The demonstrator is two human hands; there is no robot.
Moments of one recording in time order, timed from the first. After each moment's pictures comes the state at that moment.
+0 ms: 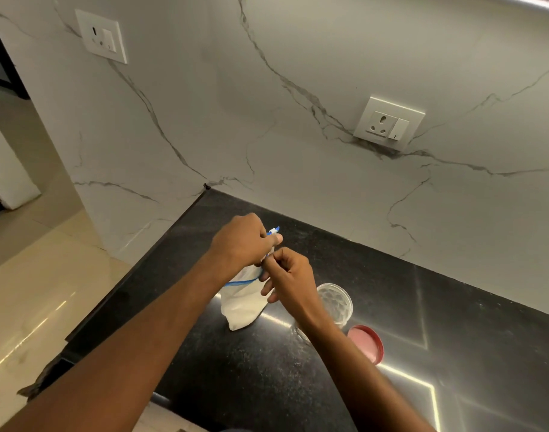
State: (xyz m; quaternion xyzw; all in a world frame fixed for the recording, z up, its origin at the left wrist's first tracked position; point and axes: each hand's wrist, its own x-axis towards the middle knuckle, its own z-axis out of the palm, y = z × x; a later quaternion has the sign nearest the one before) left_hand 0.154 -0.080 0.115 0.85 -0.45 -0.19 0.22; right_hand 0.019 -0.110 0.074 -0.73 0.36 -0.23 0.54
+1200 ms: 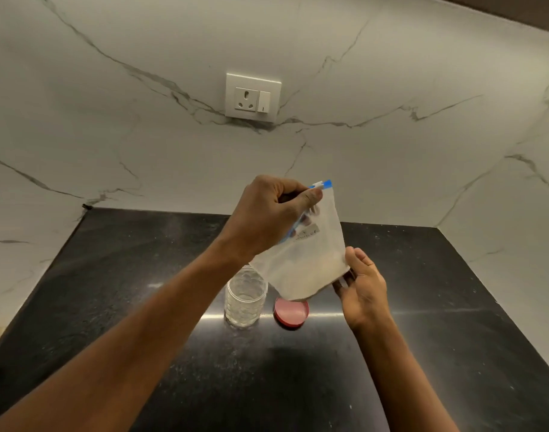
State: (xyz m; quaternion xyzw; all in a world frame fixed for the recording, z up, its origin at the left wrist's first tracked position) left_hand 0.000 -0.139 0.197 0.53 -0.61 -0.31 0.50; right_hand -0.209 -0.172 0.074 -0.22 0.51 -0.57 0.61
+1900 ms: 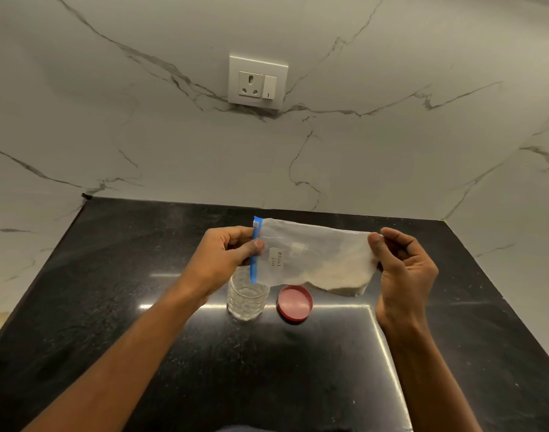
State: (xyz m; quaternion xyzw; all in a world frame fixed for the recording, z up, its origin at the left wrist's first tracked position) left_hand 0.051 -0.118 0.083 0.54 -0.45 -0.49 0.52; right_hand -0.234 -0.164 0.097 -0.44 0.48 -0.65 0.39
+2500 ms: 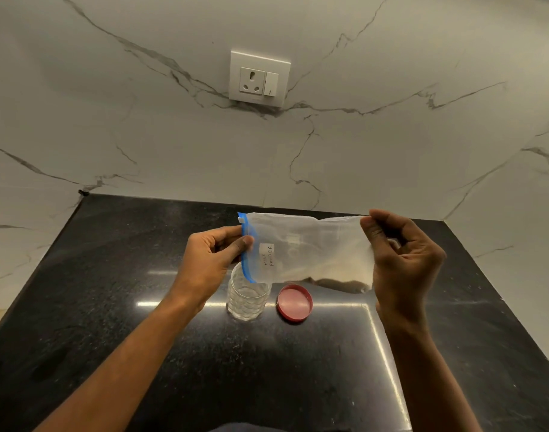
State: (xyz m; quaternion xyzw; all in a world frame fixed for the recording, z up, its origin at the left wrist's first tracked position) left_hand 0.058 -0.113 0.067 0.50 -0.41 -0.45 0.61; right_hand -0.204 -0.160 0.131 -0.60 0.42 -0.64 0.23
